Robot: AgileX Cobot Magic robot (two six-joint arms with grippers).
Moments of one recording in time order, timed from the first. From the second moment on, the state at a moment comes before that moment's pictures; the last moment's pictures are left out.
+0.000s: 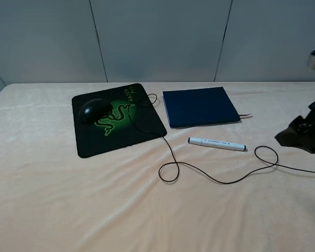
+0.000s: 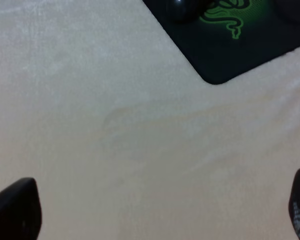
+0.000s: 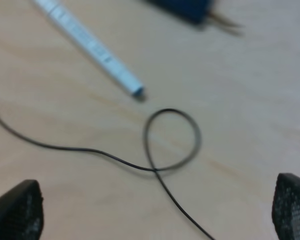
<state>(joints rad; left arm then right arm) -0.05 0.00 -0.49 -0.01 1.06 0.09 0.15 1.11 -0.70 0.09 0.68 -0.53</state>
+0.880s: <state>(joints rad) -0.05 0.00 -0.49 -0.01 1.06 0.09 0.32 1.80 -0.99 0.15 0.57 -0.77</state>
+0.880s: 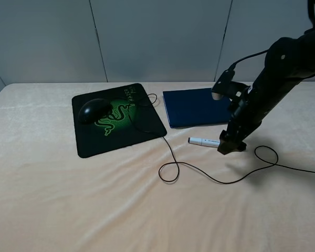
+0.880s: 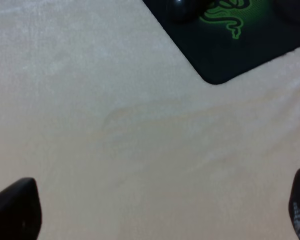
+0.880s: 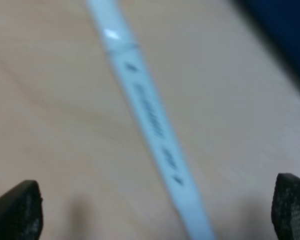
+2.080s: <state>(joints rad) -0.05 0.00 -0.49 -0.01 1.06 0.09 0.36 1.94 -0.99 0.16 0.47 -0.78</state>
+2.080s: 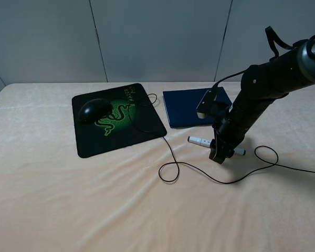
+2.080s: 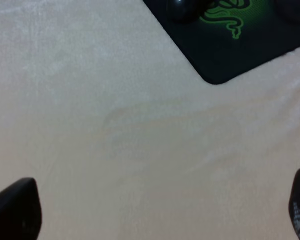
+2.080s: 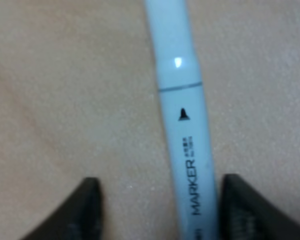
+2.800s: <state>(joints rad) -0.05 0.00 -0.49 -0.01 1.06 0.09 0.36 1.90 -1.00 0.16 0.49 -0.78</state>
